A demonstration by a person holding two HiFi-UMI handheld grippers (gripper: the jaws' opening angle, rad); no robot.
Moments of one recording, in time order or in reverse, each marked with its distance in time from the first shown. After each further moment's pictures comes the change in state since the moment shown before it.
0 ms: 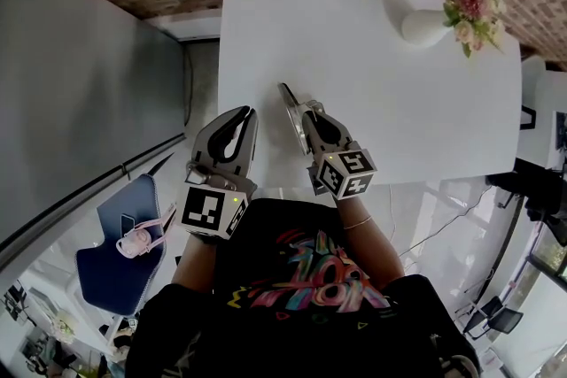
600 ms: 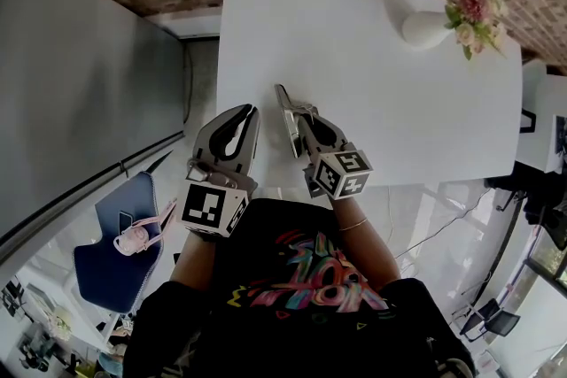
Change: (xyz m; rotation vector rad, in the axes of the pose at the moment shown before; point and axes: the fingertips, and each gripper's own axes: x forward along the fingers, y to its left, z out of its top) left arm 0.006 -0.003 -0.001 0.000 0.003 -0.004; right arm 0.003 0.000 -0.015 0.057 0.040 0.011
